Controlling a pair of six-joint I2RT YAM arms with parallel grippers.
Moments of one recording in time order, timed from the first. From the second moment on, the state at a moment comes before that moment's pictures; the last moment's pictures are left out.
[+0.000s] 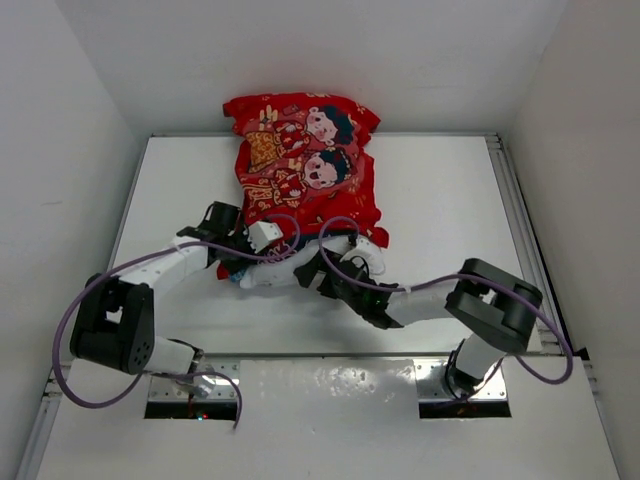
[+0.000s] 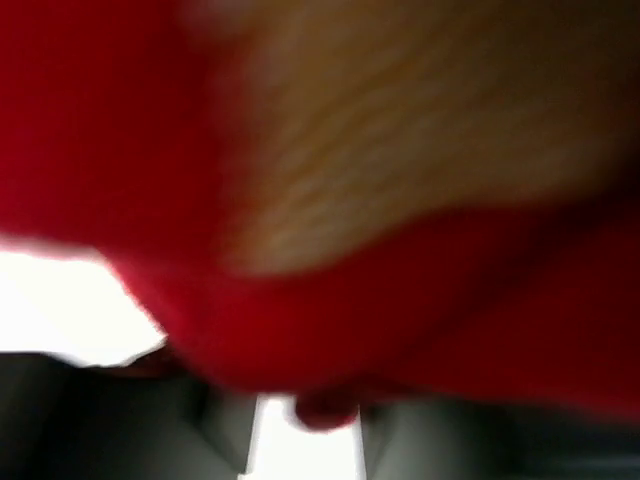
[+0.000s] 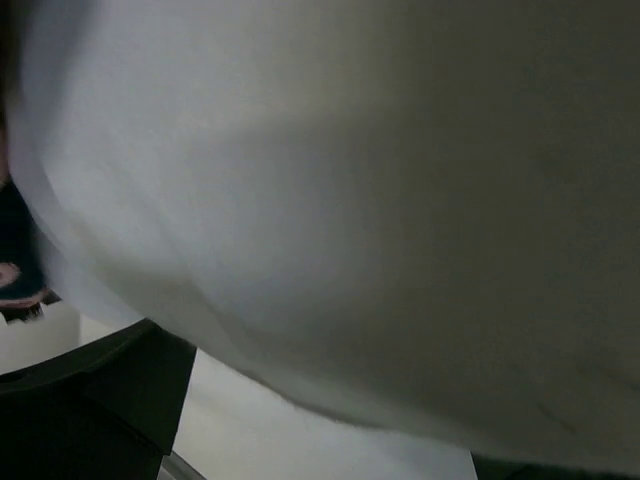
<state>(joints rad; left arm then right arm) -0.26 1.38 0.76 -0.46 0.16 0.79 1.01 1.61 0.51 0.57 0.40 1.09</state>
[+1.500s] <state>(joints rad) -0.30 1.40 1.46 -1.20 0.54 0.99 0.84 1.95 1.32 0.06 0.91 1.12</state>
